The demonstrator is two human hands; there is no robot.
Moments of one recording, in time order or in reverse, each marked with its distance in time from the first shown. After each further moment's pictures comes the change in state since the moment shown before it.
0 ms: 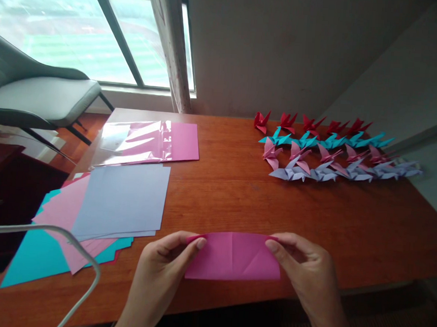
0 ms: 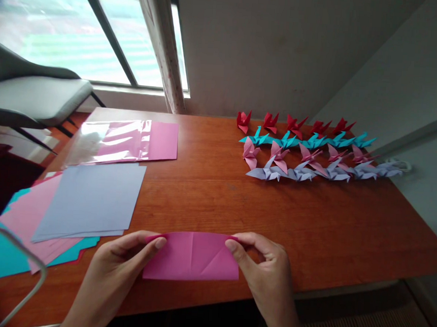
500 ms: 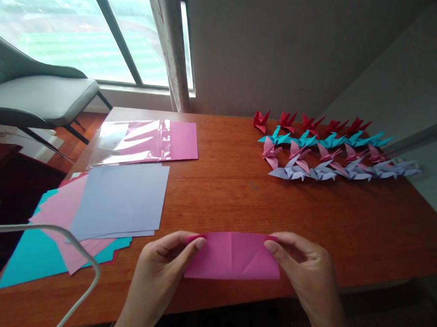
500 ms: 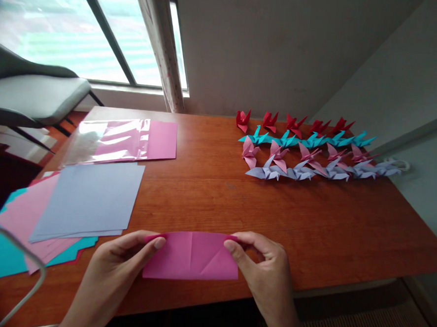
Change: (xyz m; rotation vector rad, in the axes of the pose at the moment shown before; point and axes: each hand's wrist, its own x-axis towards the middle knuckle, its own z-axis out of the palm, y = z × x) left_hand 0.001 -0.004 -0.001 0.008 -0.010 0.006; right_hand -0.001 0.001 -0.001 0.000 0.002 -0.006
